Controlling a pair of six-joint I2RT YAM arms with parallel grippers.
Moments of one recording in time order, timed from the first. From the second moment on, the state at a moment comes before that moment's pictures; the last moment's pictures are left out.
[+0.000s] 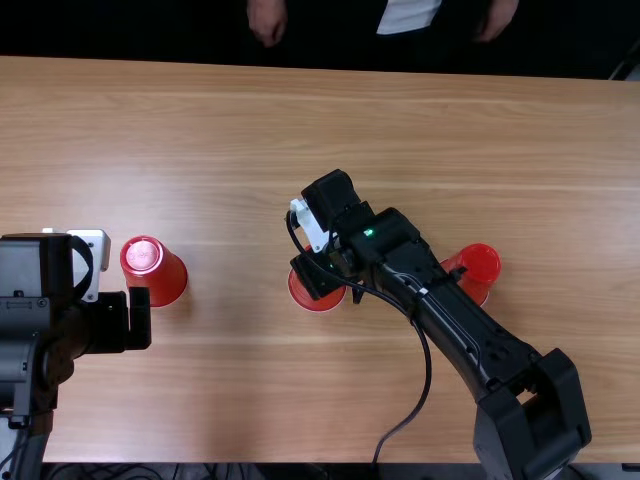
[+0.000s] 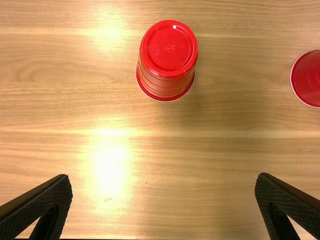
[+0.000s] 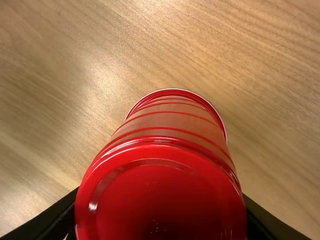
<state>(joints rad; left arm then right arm) 0.01 1.15 1.34 -1.27 0.00 -0.05 0.57 1.92 1.55 -0.87 -0.10 -0.05</state>
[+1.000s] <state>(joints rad) 0.01 1.15 1.34 -1.27 0.00 -0.05 0.44 1.43 1.37 -0.89 -0.11 0.03</state>
